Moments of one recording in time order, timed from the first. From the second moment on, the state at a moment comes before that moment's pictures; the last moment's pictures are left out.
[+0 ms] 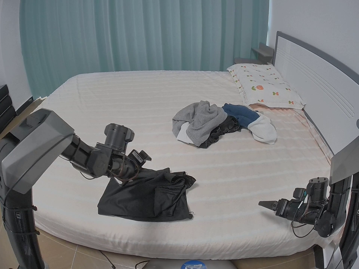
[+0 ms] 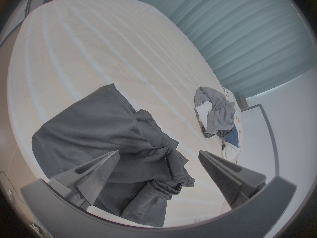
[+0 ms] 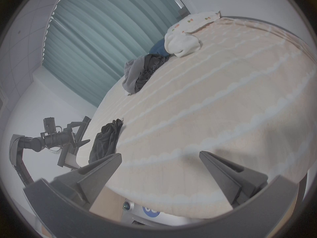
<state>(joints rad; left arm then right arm) -0.31 2.20 -1.17 -0.24 -0.05 -1.06 0.12 2.24 -0.10 -1.55 0.31 0.54</state>
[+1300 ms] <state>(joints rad) -0.09 2.14 -0.87 -0.53 -0.28 -1.13 0.43 2.16 -0.63 -0.90 -0.12 0.54</state>
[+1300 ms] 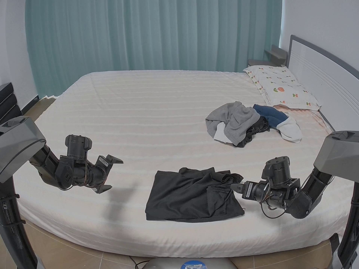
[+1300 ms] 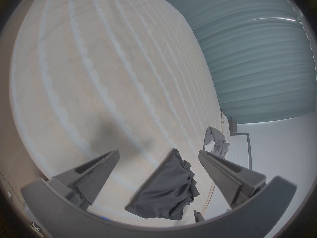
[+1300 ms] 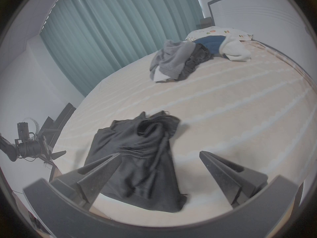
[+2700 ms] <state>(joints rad) -0.10 2.15 -0.87 -0.53 -0.27 -1.12 0.26 2.14 -0.49 -0.75 -0.22 0.44</state>
